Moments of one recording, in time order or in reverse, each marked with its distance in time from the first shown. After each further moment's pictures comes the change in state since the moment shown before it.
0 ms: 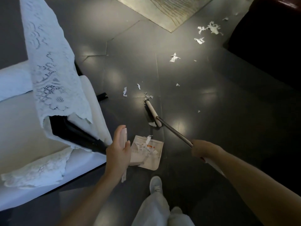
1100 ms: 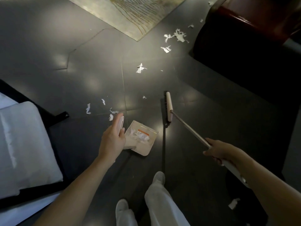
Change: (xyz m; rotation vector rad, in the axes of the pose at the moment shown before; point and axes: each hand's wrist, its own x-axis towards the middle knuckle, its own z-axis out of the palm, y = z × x) left_hand 0.124 0.180 0.205 0.159 -0.126 0.241; right_hand 0.035 0.251 -0.209 0.352 -0.033 0.162
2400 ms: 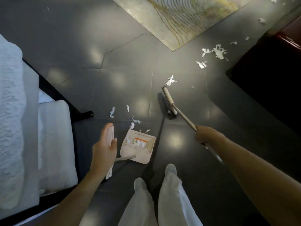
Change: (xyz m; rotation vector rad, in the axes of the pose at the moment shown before) left_hand 0.076 -0.067 -0.074 -0.048 0.230 -0.336; right_hand 0.082 -0.251 -0.061 -0.365 0.170 -0.223
